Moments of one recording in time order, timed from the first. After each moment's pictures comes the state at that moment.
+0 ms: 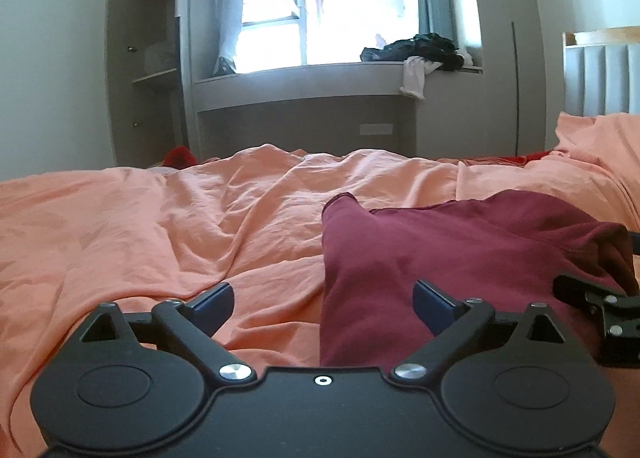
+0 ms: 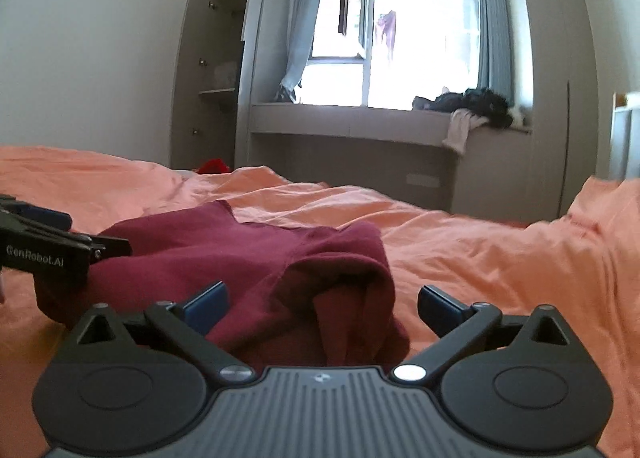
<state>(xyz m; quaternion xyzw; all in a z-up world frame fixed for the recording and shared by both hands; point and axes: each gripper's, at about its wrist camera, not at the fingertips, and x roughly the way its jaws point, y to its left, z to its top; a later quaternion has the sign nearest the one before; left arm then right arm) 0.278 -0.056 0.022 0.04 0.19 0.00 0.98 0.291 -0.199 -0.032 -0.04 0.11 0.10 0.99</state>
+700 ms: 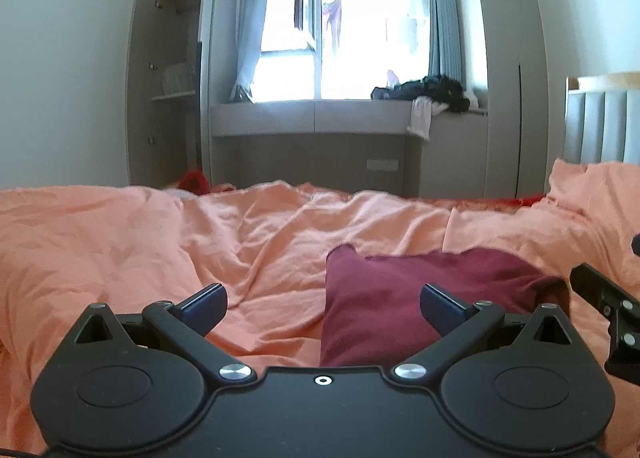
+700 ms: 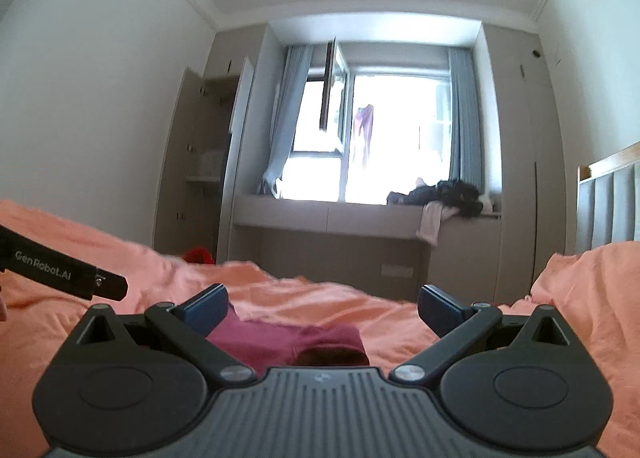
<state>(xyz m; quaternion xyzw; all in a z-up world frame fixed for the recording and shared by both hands) 0.201 -0.051 0.071 0.01 0.14 0.00 0.99 0.208 -0.200 -0.004 -0.03 -0.05 0.07 1.00</state>
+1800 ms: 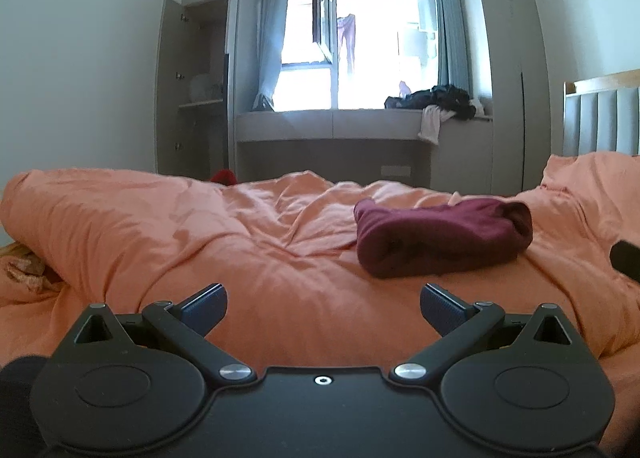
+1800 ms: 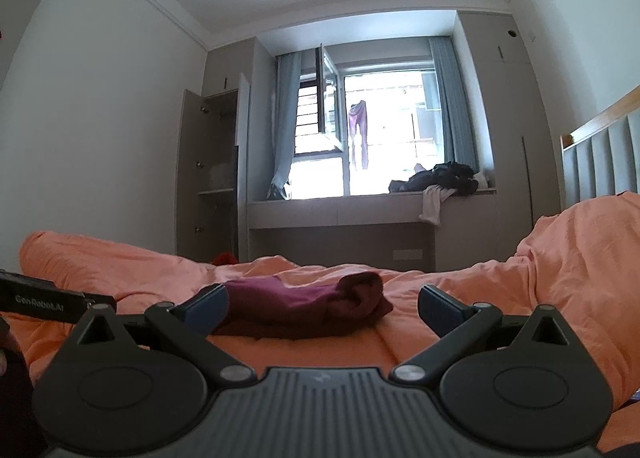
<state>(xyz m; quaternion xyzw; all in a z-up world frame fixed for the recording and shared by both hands) 0.050 -0.022 0.018 0.01 0.12 0.02 0.99 0.052 -0.214 -0.040 0.03 -0.03 0.09 1.00</state>
